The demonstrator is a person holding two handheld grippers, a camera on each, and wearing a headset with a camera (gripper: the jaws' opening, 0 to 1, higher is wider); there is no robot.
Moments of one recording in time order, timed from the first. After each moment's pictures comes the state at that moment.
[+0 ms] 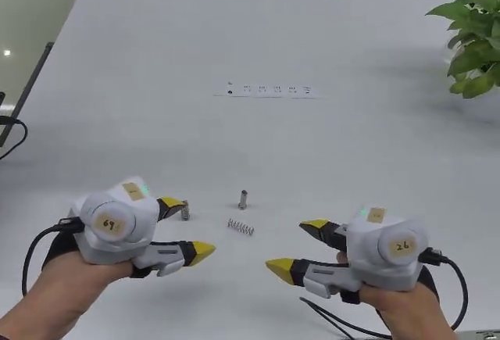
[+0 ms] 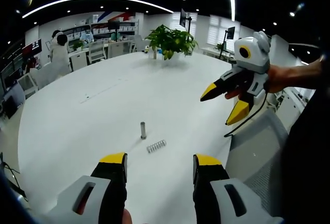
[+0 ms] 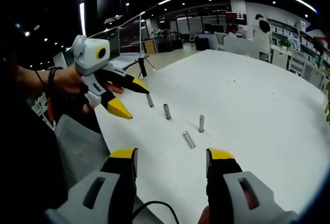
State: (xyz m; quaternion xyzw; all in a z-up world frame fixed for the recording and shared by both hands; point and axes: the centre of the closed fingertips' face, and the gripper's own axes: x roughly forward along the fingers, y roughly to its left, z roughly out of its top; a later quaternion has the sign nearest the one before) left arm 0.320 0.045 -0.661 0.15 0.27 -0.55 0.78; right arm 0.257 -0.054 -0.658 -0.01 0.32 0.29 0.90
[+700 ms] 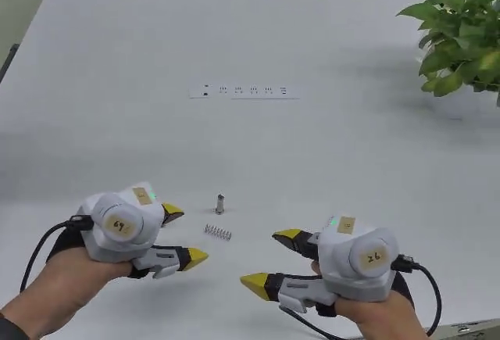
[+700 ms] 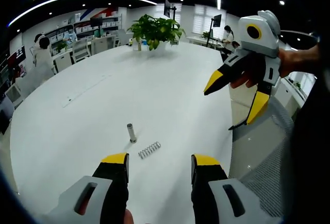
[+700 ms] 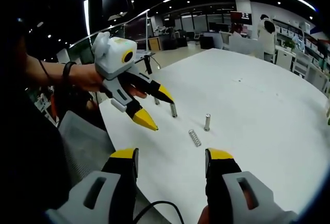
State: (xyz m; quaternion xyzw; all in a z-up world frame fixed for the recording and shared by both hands) left arm 0.324 0.007 -0.693 0.19 0.28 -0.59 0.73; right arm 0.248 -0.047 -0.655 -0.01 0.33 0.31 0.89
